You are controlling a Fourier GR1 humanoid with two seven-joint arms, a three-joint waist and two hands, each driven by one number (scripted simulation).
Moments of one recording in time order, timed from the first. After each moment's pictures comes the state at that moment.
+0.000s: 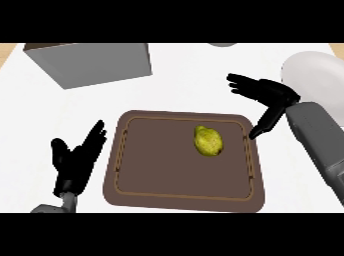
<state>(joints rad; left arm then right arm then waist) -0.02 0.20 -0.21 -1.43 0.22 0.15 0.19 -0.87 -0.36 0.20 -0.36 -0.09 0.72 -0.30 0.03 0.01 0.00</state>
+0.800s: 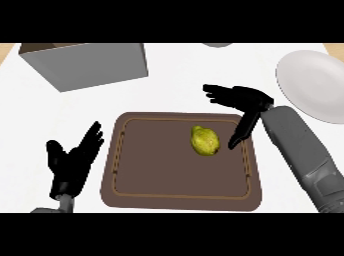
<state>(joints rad) 0.01 0.18 -0.16 -1.45 0.20 0.12 0.20 -0.83 -0.24 0.17 -0.51 -0.03 0.74 -0.13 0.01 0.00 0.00</state>
